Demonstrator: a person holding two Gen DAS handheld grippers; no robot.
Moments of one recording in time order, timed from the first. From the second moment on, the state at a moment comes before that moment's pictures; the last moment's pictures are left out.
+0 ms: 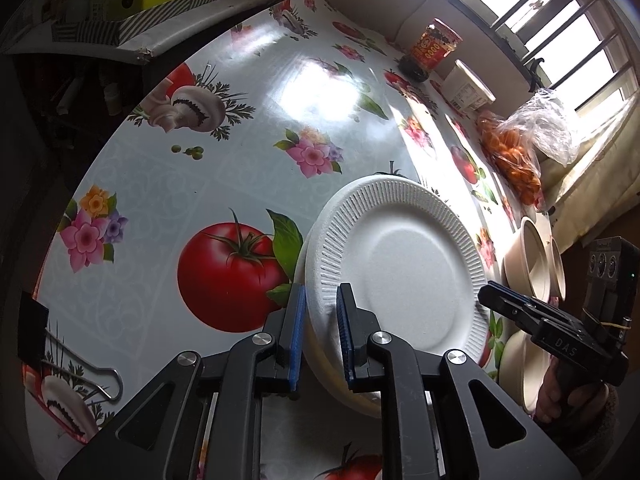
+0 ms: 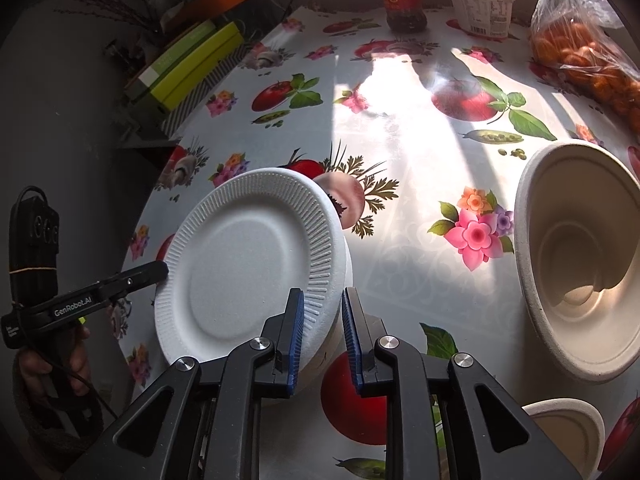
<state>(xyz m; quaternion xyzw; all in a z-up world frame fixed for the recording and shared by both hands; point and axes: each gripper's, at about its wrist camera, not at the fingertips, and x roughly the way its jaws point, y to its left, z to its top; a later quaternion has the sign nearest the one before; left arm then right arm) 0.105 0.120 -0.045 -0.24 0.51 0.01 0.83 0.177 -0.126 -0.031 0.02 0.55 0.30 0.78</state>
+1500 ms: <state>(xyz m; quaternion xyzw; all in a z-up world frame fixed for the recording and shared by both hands) 0.096 0.018 0.007 -0.07 0.43 0.01 0.90 0.132 -0.175 0.003 0.03 0.46 0.23 0.86</state>
